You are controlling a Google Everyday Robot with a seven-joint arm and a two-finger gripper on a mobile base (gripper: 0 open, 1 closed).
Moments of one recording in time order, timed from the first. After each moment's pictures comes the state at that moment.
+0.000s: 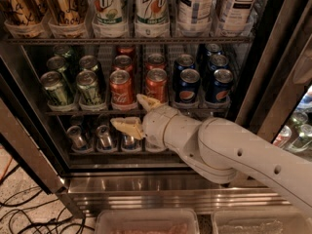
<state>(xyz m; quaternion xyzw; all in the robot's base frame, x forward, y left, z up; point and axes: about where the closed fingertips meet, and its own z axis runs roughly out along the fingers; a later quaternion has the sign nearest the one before) 0.541 0.054 0.838 -0.37 0.68 0.20 0.60</state>
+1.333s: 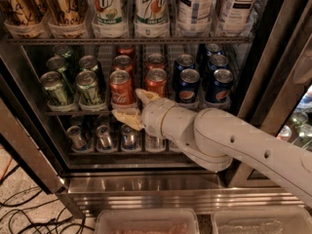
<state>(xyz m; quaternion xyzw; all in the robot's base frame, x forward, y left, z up) 0.568 0.056 0.837 -0.36 0.68 0.21 0.60</state>
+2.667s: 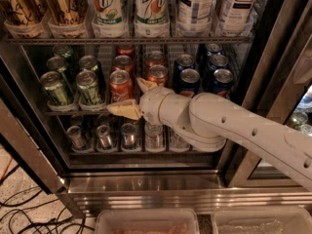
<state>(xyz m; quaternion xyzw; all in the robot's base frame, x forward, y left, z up) 0.606 0.063 0.842 -0.37 0.68 0.21 0.60</state>
